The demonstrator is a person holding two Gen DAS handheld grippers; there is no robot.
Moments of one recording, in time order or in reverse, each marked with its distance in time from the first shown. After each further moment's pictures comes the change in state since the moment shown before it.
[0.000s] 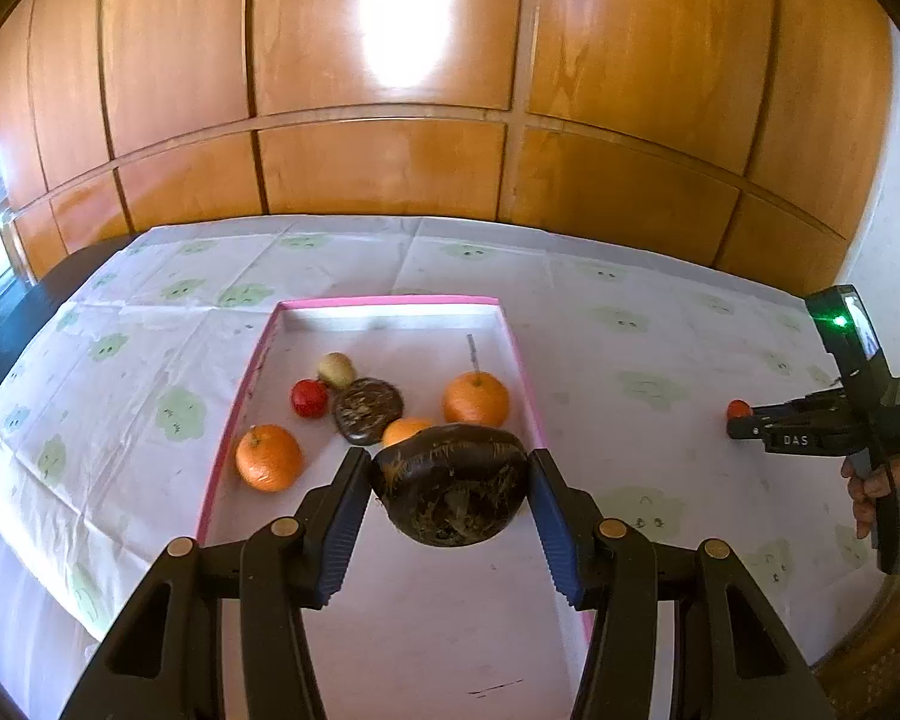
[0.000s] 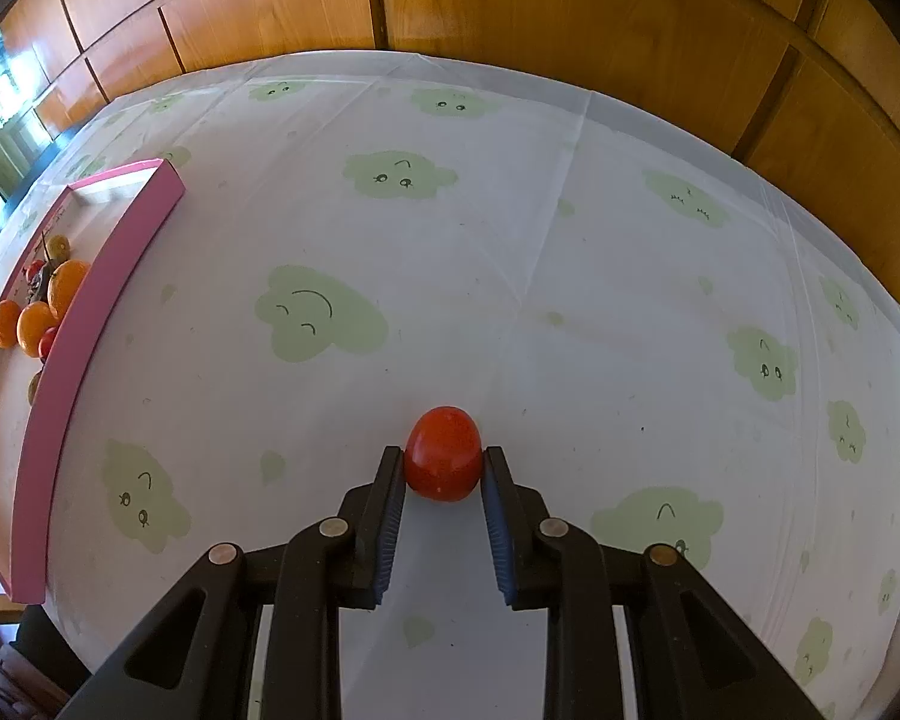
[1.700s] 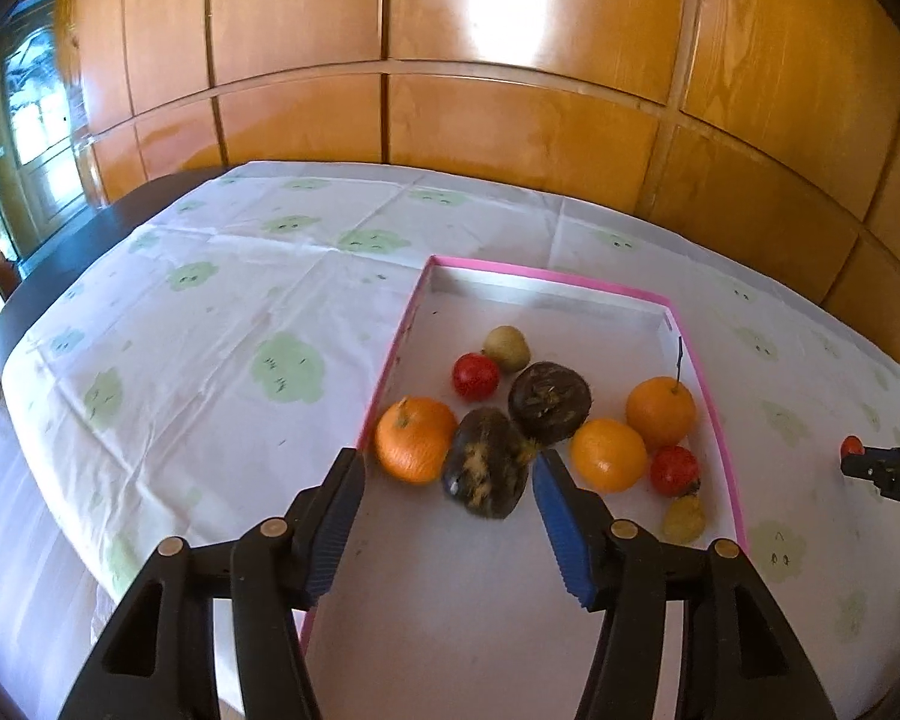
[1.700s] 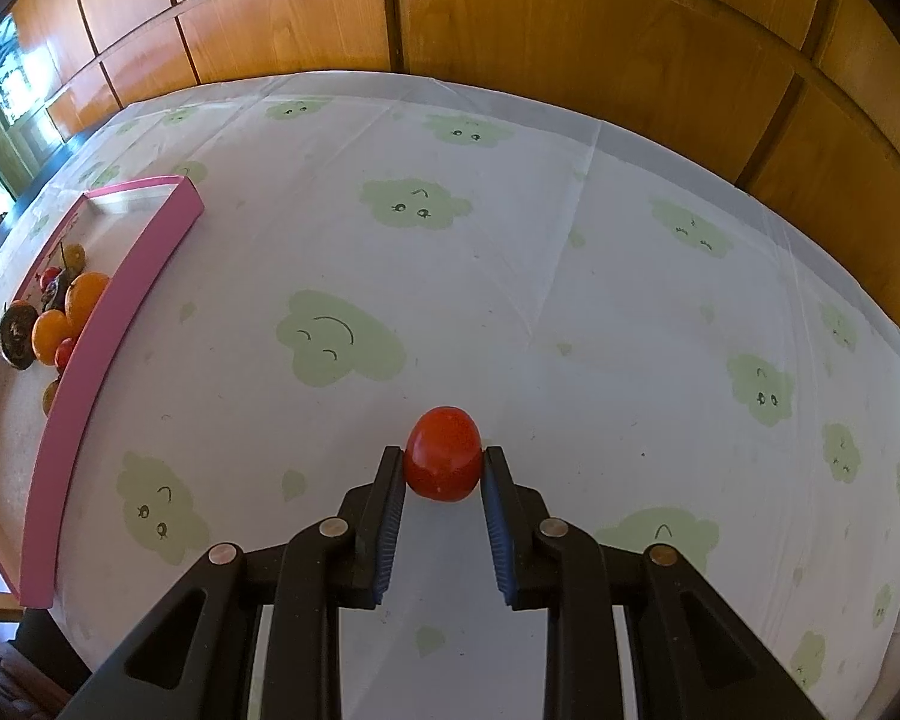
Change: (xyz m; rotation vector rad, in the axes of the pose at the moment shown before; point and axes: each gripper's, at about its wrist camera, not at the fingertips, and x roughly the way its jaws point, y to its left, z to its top) left arm 0.032 0.077 -0.007 -0.167 0.052 0.163; right arm -0.016 0.005 -0.001 -0.021 -0.043 0.006
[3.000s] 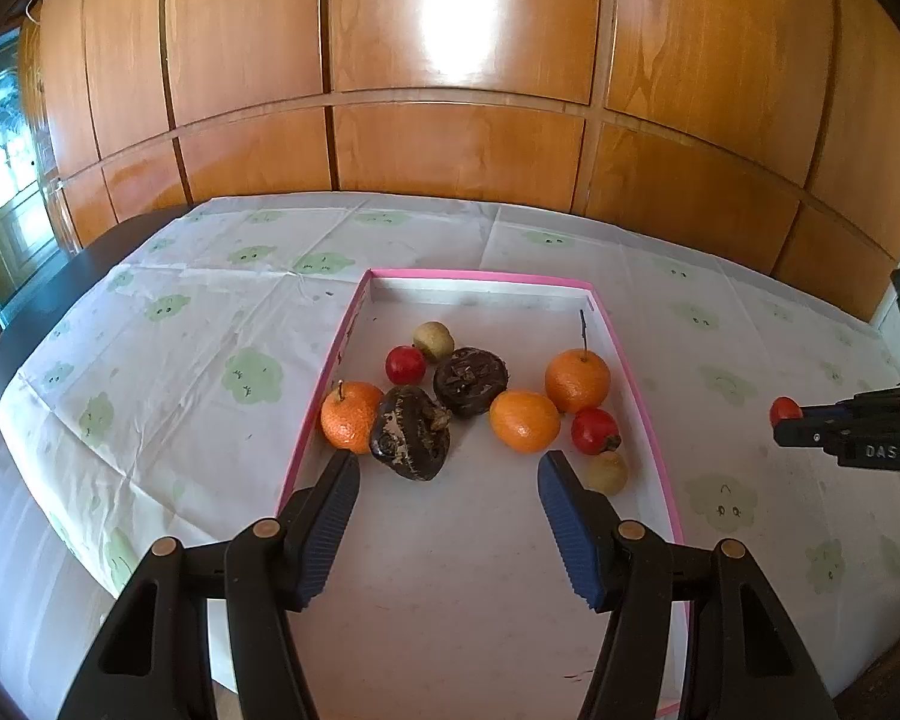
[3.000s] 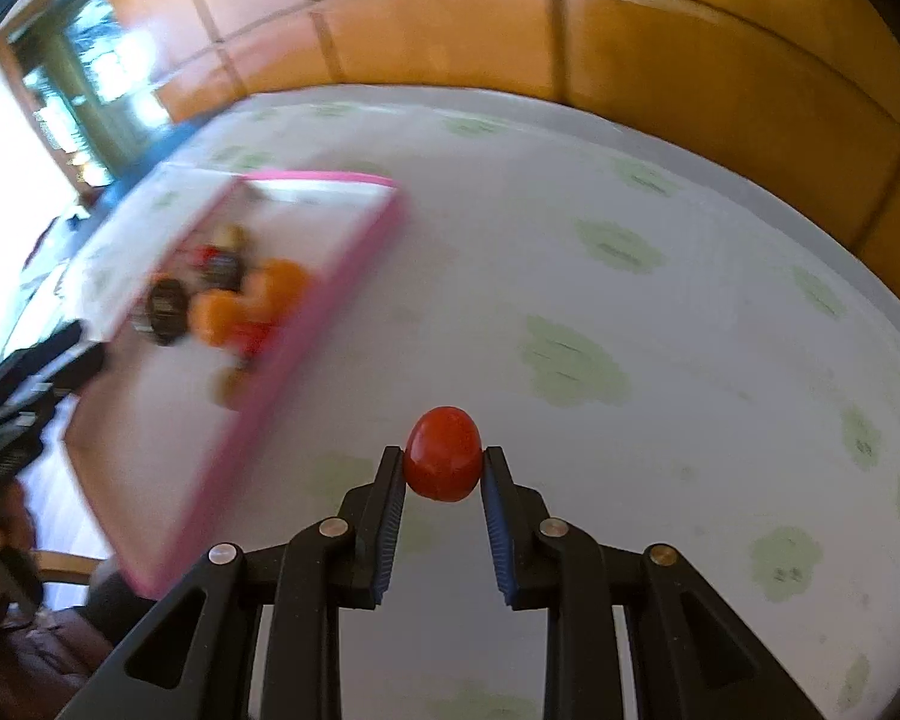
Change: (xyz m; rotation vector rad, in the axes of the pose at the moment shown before) left arm -0.034 -0.031 -0.016 0.097 -0.043 -0.060; right arm -0.027 0.084 0.005 -0.145 -0.050 0.249
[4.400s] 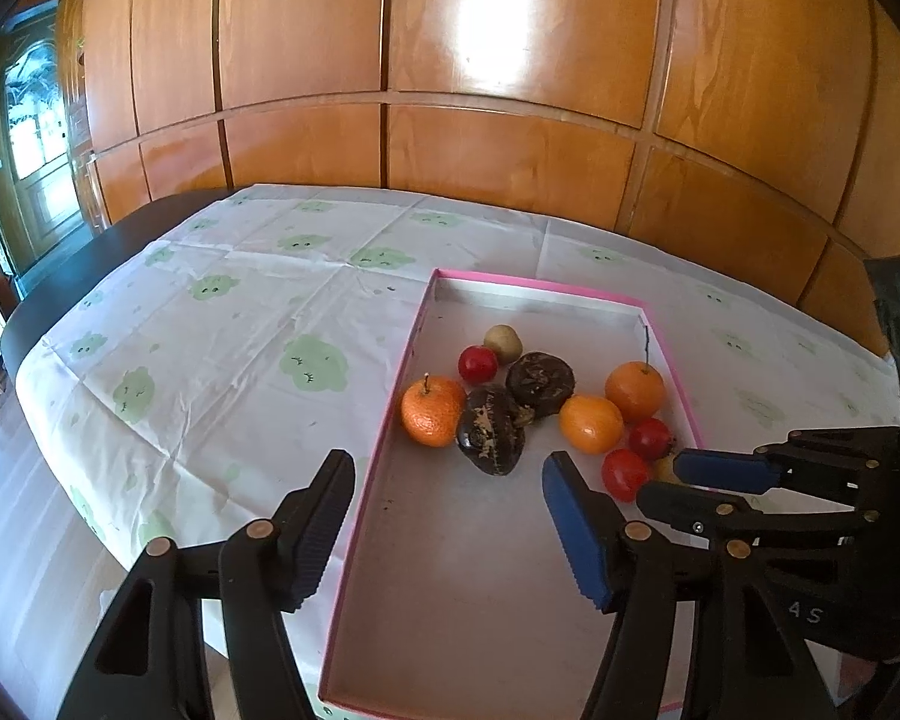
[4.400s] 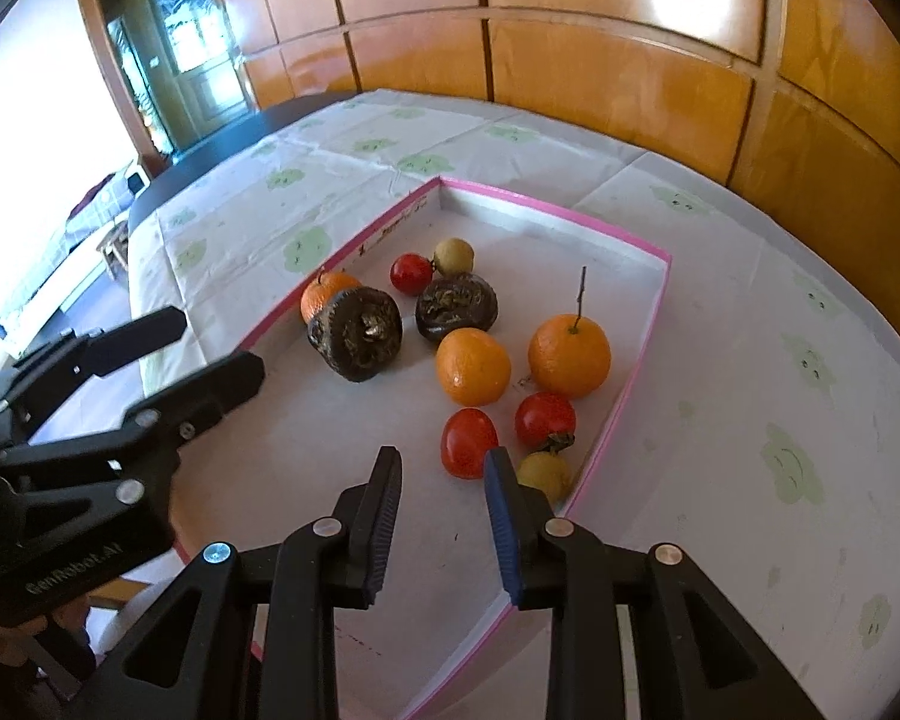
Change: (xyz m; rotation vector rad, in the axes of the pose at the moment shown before) left arm -0.009 0.038 -0.007 -0.076 -0.019 0.034; right arm 0.033 0.134 0.016 -0.135 -0.072 0.030
